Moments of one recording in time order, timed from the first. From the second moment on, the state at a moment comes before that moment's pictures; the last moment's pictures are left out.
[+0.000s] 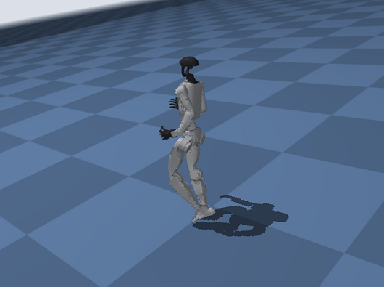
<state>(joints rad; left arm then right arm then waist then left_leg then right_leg) 0.51 0.10 0.05 0.53 -0.21 -0.69 -0.49 0.20 -0.03 -0.23 0.17 0.08 -0.66 0.02 -0.01 0.01 -0.19 -0.47 0.00 0.10 0.99 0.12 0.10 -0.21 0.12 -0.03 0.37 0.10 -0.26</state>
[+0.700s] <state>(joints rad) -0.23 0.30 -0.27 0.09 -0.31 -0.62 -0.29 0.49 -0.12 -0.19 0.29 -0.01 -0.70 0.12 -0.41 0.09 -0.17 0.04 -0.04 0.20 0.71 0.52 -0.26 -0.57 -0.07 -0.03 0.39 0.14 -0.26</state>
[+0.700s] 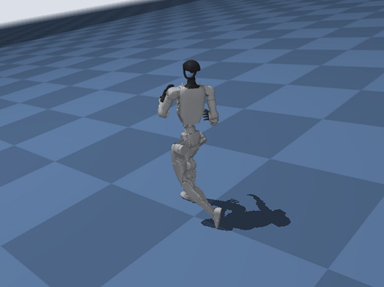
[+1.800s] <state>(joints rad) 0.08 0.22 -0.03 0.94 0.43 -0.73 0.05 0.32 -0.14 -0.63 1.70 -0.50 -0.19 0.05 -0.25 0.10 -0.12 0.13 0.11 0.39 0.11 -0.04 -0.23 -0.38 -0.02 -0.59 0.08 0.06 -0.26</state>
